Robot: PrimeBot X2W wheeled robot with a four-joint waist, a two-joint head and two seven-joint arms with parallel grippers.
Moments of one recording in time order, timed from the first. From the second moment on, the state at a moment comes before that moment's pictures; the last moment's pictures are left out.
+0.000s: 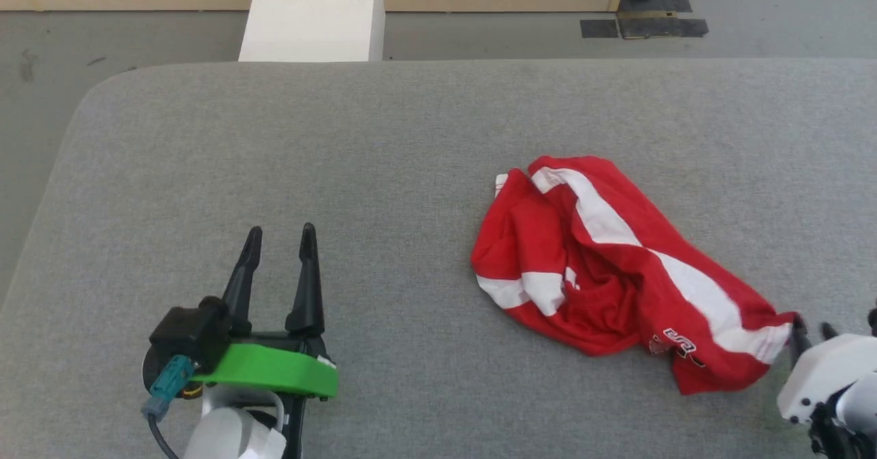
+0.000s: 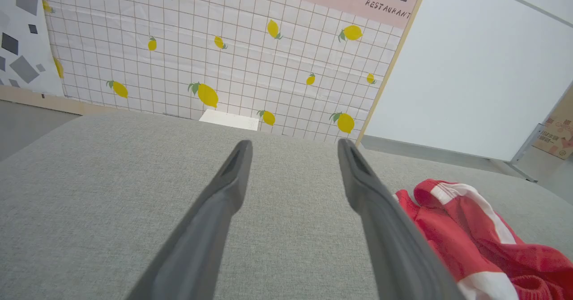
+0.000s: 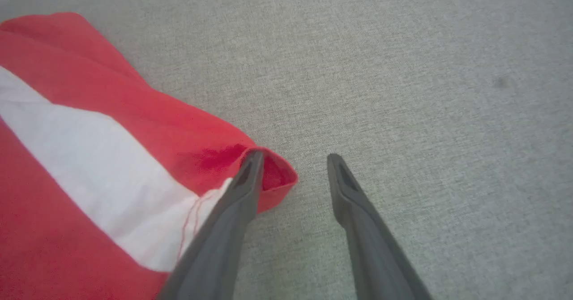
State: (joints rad) left arm -0.08 0.05 -0.10 0.03 -0.31 -0.06 -0.26; right arm -0.09 -0.05 -0.40 0.20 0.10 0.13 0.35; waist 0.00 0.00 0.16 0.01
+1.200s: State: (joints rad) left arm -0.54 0.05 -0.79 0.46 -0.46 -0.12 0.06; right arm 0.02 -0.05 -0.06 0.00 0.14 0.13 -0.04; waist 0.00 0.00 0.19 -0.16
